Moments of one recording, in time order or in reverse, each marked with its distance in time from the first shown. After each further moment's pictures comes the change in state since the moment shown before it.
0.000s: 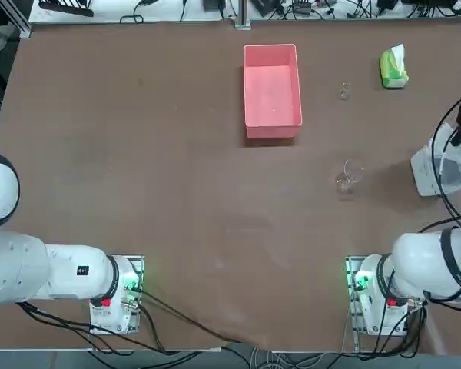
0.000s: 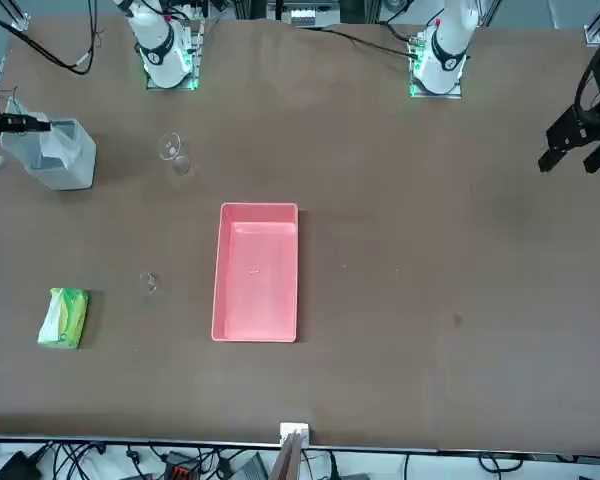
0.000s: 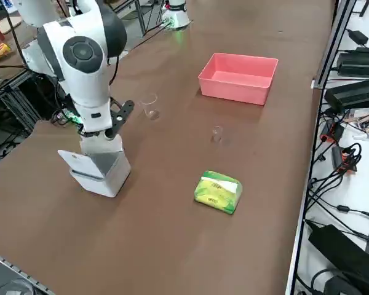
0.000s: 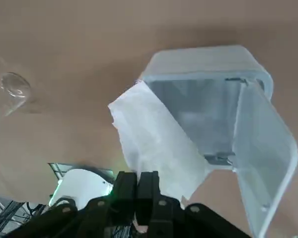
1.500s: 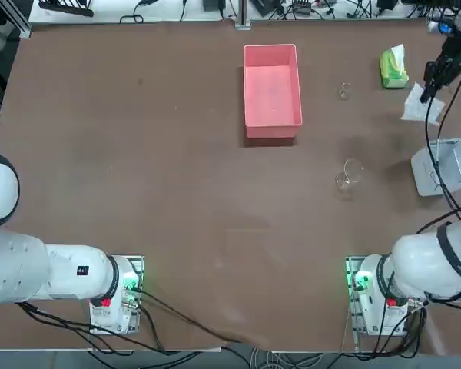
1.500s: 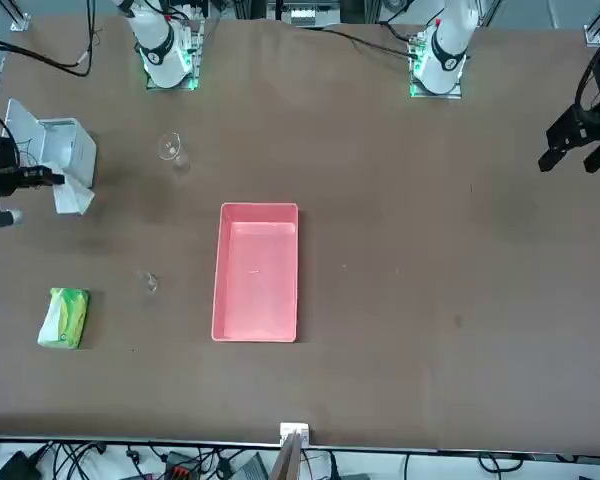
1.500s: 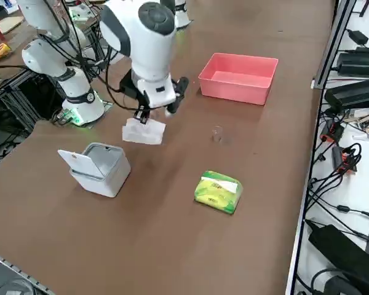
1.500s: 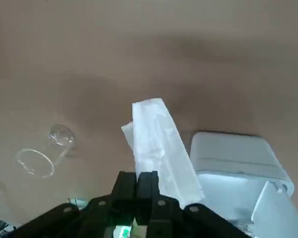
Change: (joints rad) arm 0.057 0.135 0.181 0.225 0.086 -0.011 0.112
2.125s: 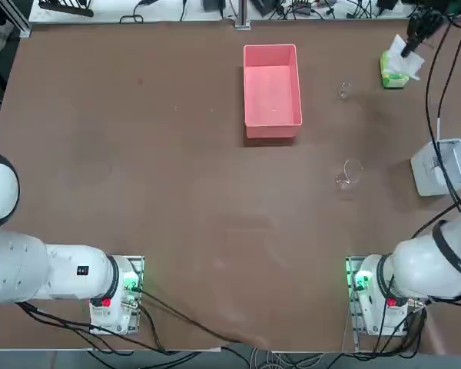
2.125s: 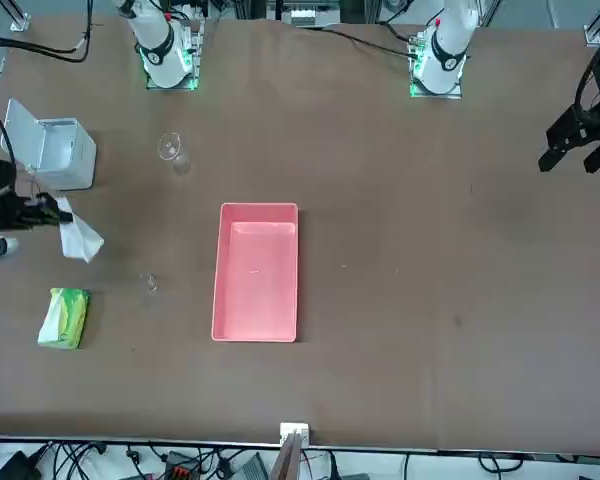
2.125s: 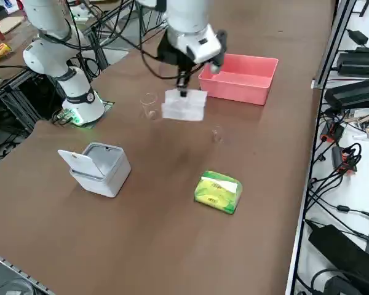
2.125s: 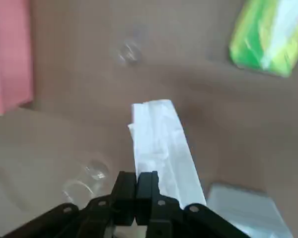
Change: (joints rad) arm 0.105 0.066 0.000 0.245 0.106 -0.044 -0.004
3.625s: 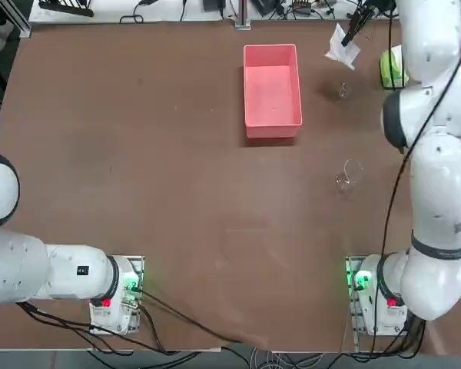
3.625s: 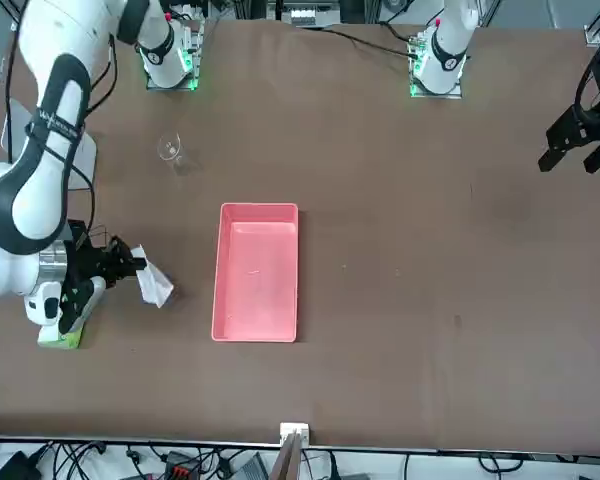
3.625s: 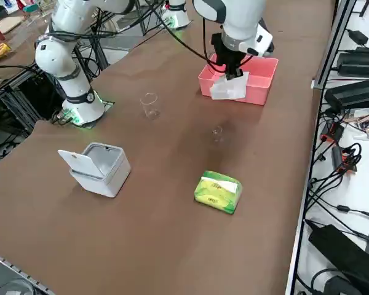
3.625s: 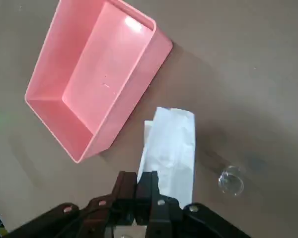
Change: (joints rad) arm 0.630 0.475 -0.744 0.390 0.784 -0.170 -0.435
